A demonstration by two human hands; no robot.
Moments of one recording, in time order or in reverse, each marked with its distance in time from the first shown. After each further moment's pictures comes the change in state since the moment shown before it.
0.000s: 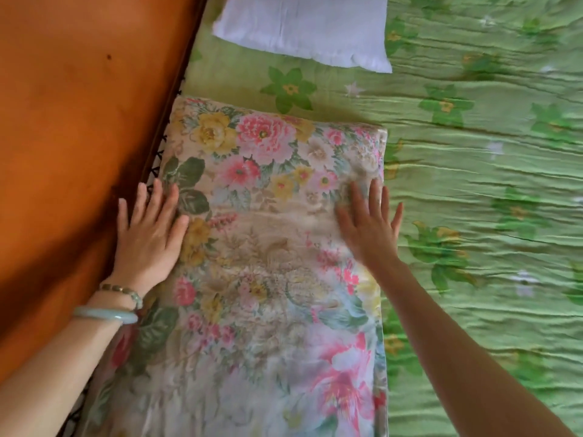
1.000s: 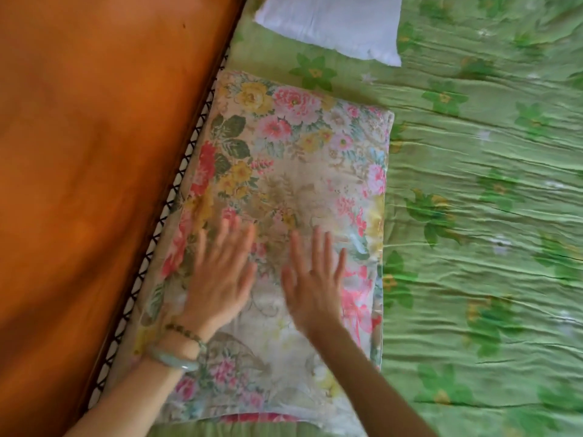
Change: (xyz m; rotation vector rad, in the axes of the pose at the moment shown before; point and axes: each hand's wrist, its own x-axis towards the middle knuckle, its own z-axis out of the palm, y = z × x) left_hand -0.181 0.042 0.027 -0.021 0.121 0.270; right_hand -0.219 -0.094 0.050 0.031 0.139 -0.249
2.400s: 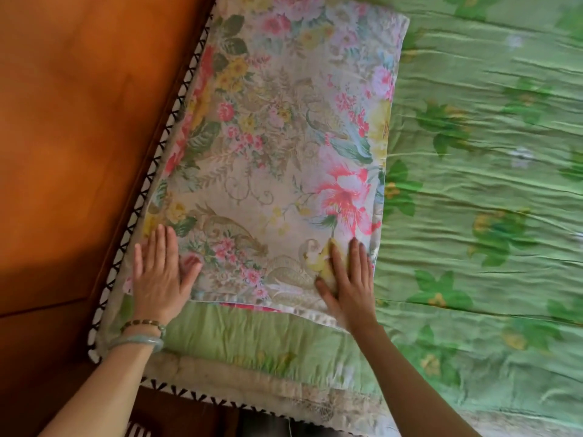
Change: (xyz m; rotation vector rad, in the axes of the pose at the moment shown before) left_hand -0.207 -0.032 0.077 0.104 -0.101 -0.359; right_hand -0.188 0.124 0.081 0.034 0.044 -0.118
